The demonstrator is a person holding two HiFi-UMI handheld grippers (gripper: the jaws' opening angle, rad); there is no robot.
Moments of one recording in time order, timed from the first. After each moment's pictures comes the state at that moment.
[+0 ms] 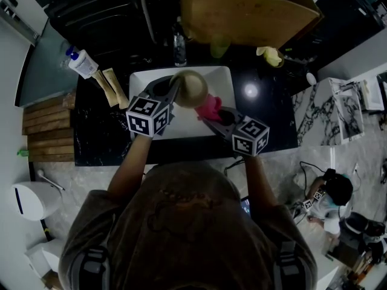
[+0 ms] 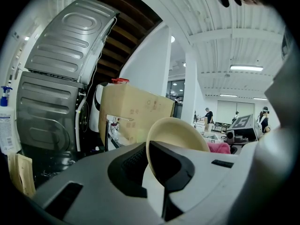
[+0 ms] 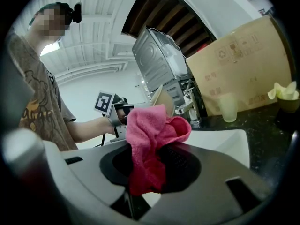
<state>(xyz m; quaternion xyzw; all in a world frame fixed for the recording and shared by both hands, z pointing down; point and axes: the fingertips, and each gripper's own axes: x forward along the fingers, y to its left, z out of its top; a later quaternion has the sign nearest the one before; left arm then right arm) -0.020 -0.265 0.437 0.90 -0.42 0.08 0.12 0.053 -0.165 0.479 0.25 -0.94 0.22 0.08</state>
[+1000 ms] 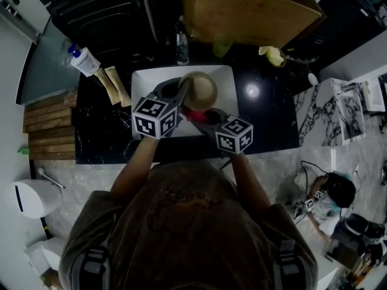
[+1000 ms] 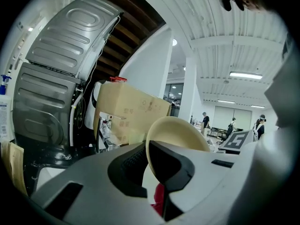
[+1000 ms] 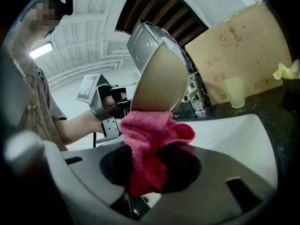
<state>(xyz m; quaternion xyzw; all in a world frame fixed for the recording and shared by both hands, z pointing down) -0.001 -0.252 0.435 0.90 -0.40 0.06 0.15 0.008 -0.167 0.510 0.26 -0.93 0.26 0.09</state>
